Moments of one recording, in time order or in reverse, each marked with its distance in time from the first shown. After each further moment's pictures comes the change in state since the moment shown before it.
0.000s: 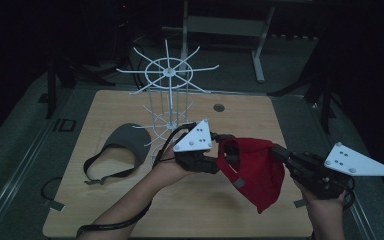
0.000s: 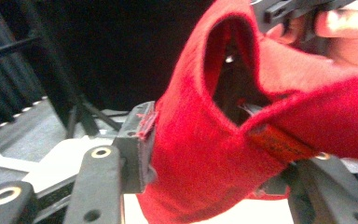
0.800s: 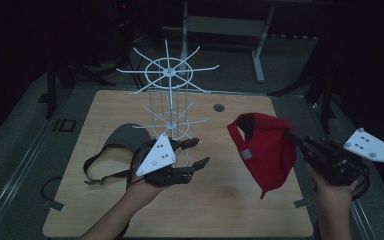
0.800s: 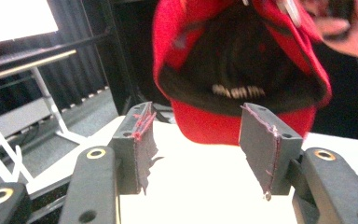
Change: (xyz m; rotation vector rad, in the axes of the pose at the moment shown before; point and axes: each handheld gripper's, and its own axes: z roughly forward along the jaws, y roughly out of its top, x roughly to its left) left arm -0.029 -0.034 -0.059 -0.013 0.236 -0.078; right arm -0.023 0.019 -0.007 -0.069 -0.122 0.060
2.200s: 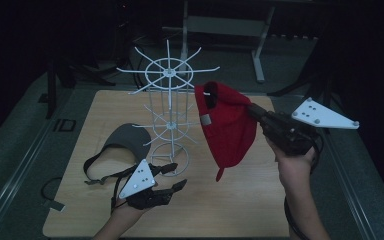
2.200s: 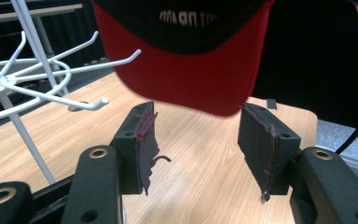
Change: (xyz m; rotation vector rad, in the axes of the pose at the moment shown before) left arm -0.008 -0.075 -0.028 0.067 0.037 -0.104; right arm 0.025 0.023 0.080 0.021 0.050 -0.047
